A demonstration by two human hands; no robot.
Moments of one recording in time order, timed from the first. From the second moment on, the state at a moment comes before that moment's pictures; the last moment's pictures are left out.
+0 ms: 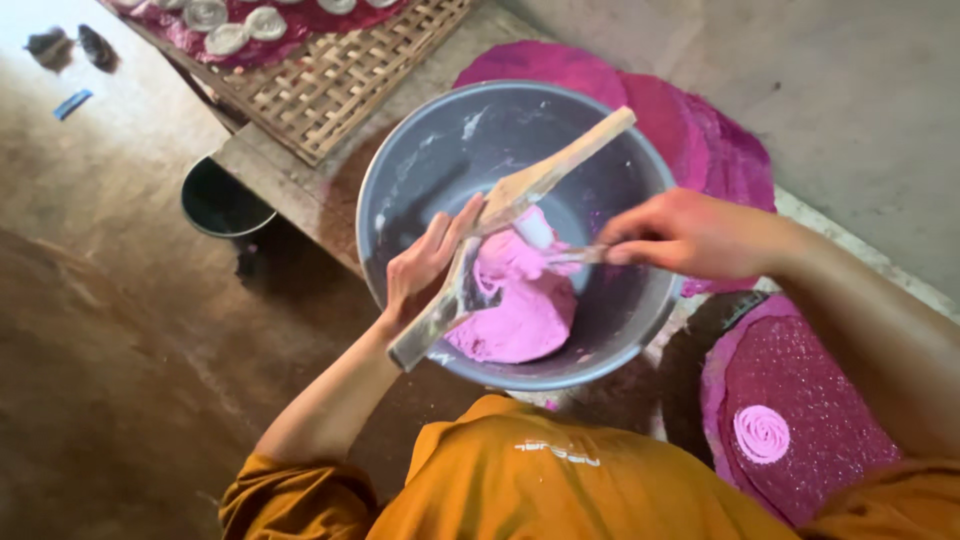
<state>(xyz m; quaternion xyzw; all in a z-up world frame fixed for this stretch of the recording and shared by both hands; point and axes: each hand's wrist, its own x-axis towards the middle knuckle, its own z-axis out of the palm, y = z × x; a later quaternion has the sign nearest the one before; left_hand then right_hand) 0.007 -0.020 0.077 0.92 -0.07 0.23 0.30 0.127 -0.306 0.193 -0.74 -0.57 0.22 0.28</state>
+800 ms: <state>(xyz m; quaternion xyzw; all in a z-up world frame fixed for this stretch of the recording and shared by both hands) 0.030 -0.021 0.052 0.92 -0.14 0.32 0.18 0.047 -0.244 0.181 -0.80 -0.55 -0.16 -0.16</state>
